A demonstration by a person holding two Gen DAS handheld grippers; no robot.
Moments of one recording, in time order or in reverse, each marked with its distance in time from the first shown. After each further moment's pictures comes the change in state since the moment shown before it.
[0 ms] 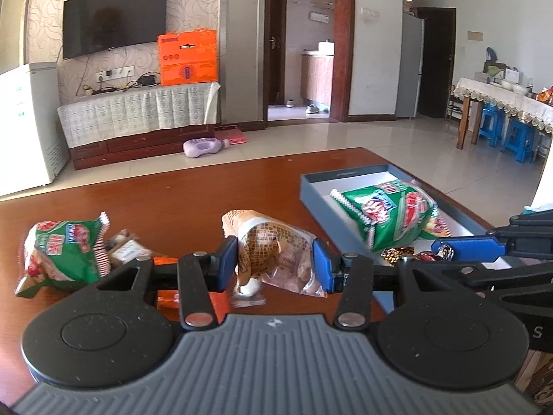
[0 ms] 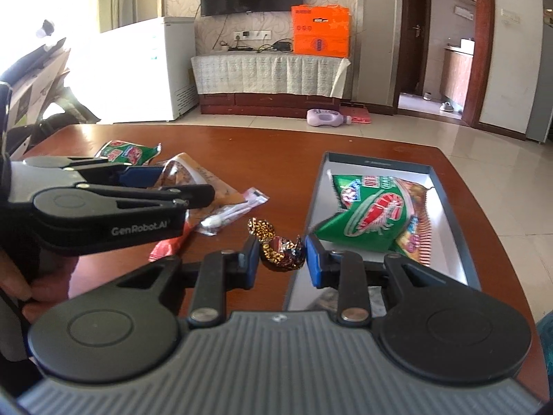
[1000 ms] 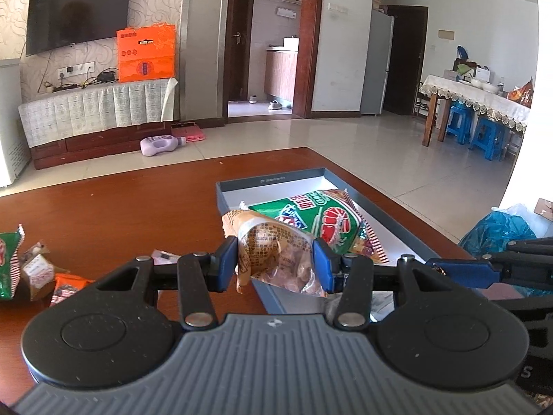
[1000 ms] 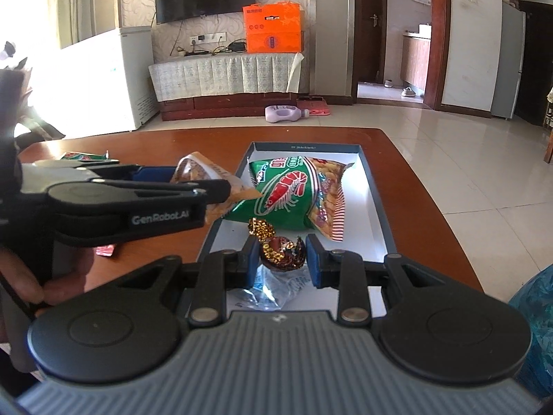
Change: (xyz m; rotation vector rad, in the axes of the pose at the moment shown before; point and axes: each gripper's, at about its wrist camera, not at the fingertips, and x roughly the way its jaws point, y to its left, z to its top) left arm 0.049 -0.073 0.018 0.008 0.018 -0.128; right arm -0.013 -0.055 -0.016 0.089 0.006 -0.097
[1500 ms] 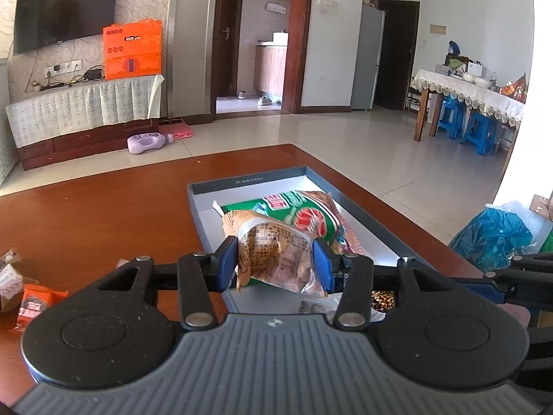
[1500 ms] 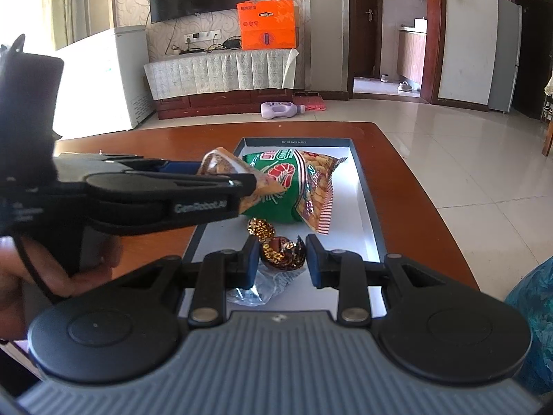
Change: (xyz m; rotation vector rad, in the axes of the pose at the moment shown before) left arm 0.037 -0.018 0.008 0.015 0.020 -0.033; right arm 0.001 -0.010 0.001 0.018 0.015 -0.004
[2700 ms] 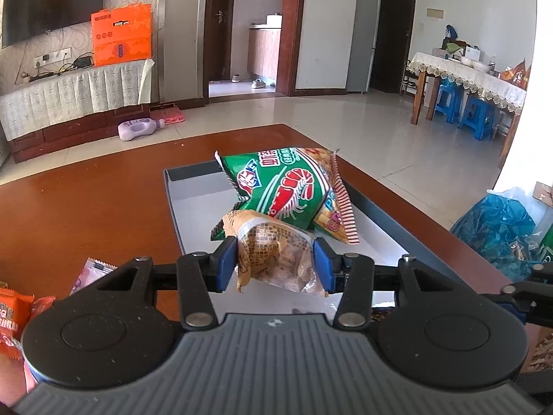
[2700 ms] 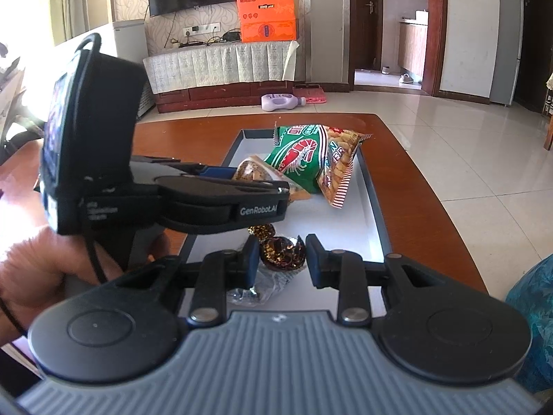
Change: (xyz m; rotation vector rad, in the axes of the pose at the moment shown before) left arm 0.061 -0.005 -0.003 0.014 0.057 -0.018; right arm 0.013 0.002 0.000 0.003 0.033 0.004
